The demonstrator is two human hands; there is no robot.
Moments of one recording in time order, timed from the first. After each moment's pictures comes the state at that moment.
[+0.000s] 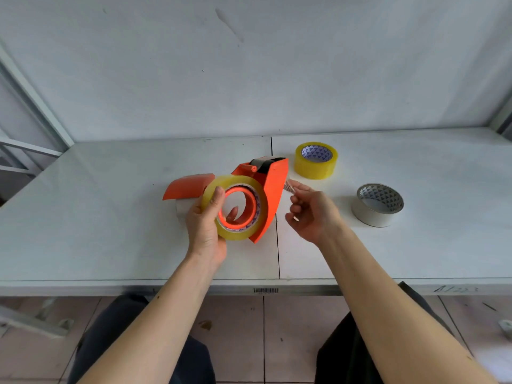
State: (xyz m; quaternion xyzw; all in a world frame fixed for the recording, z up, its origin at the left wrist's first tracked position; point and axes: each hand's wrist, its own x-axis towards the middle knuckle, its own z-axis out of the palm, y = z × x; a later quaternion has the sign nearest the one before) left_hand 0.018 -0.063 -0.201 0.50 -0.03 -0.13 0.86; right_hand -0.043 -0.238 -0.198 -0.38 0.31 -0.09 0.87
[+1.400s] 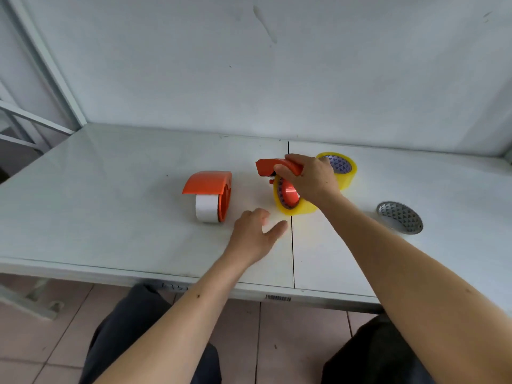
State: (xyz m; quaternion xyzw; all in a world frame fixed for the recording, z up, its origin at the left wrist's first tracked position) left_hand 0.016 -0.090 -0.230 0.88 -0.23 -0.16 0.39; right_hand 0.016 -0.254 -0.170 -0.93 0.21 -0.15 0.28
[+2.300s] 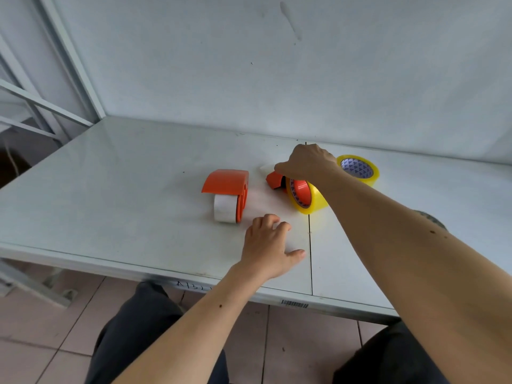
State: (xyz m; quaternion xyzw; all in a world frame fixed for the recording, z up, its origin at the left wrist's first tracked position) left_hand 0.017 -0.077 -0.237 0.92 -0.32 -0.11 0.19; right_hand 0.086 -0.221 -0.137 -0.97 0.24 0.04 0.09
